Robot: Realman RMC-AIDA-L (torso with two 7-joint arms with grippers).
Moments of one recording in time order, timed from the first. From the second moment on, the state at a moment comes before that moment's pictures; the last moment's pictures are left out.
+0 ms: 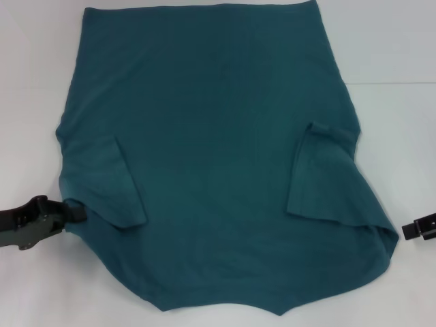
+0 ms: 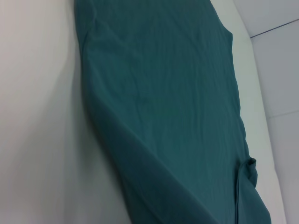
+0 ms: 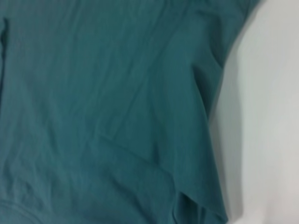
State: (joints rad) left arm -0.46 -2.08 0.33 0.80 2.35 1.59 -2.44; right arm 0.64 1.87 -0.71 -0.70 -2.53 -1.57 2.37
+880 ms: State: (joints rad) left arm -0.46 -2.08 0.33 0.80 2.35 1.58 -2.45; right arm 0.66 1.91 -0.74 -0.70 -2.54 -1.50 2.38
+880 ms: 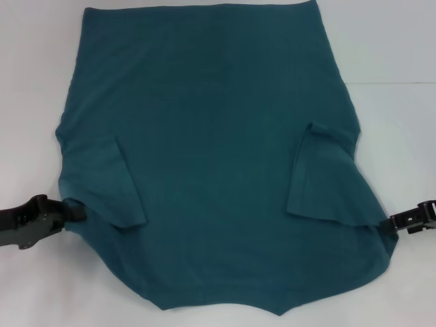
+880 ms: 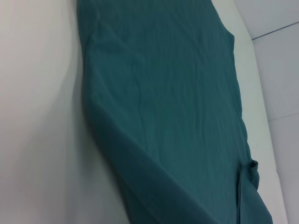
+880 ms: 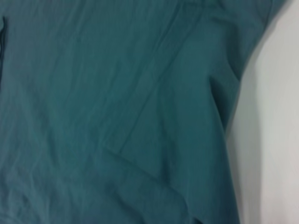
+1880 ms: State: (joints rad) left arm -0.46 -2.08 0.33 0.80 2.35 1.58 -2.45; right arm 0.75 1.98 -0.77 -0.67 -2.61 -1.47 2.39
